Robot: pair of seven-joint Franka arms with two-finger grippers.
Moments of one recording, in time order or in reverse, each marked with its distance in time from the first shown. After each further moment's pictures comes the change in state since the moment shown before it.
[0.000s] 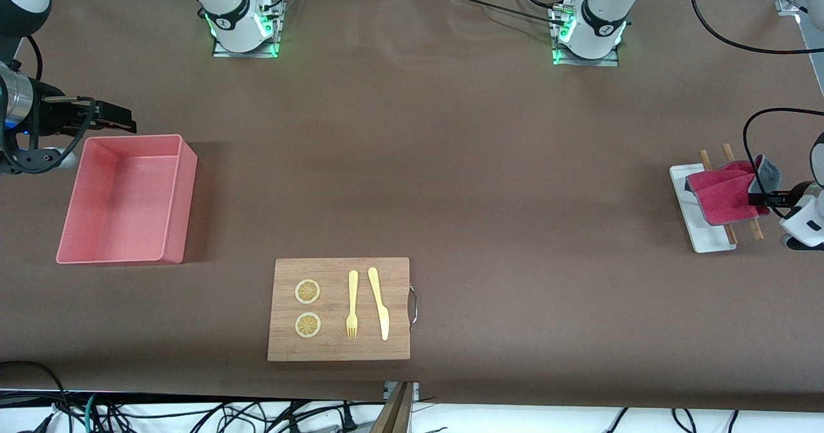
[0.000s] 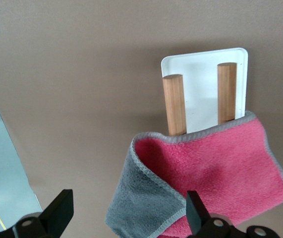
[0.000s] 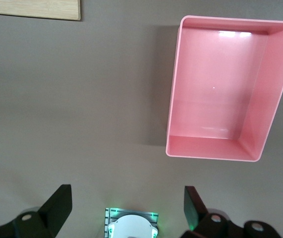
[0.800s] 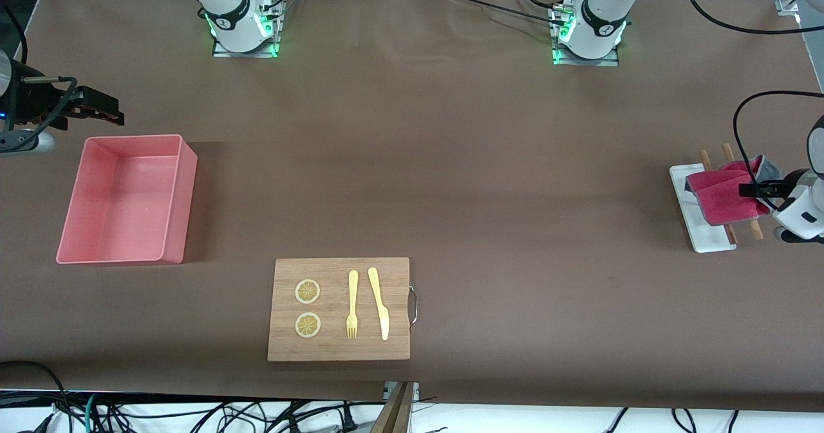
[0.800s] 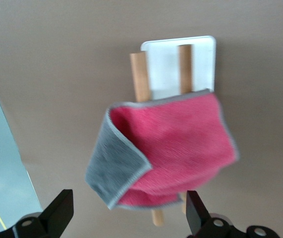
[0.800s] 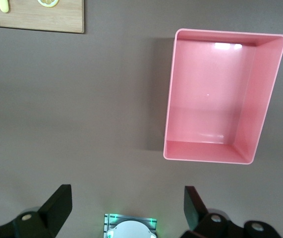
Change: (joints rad) left arm -0.051 -0.062 0.017 -0.025 -0.032 -0.081 -0.048; right arm -0.002 -0.042 -0.002 0.002 -0.003 0.013 -0.002
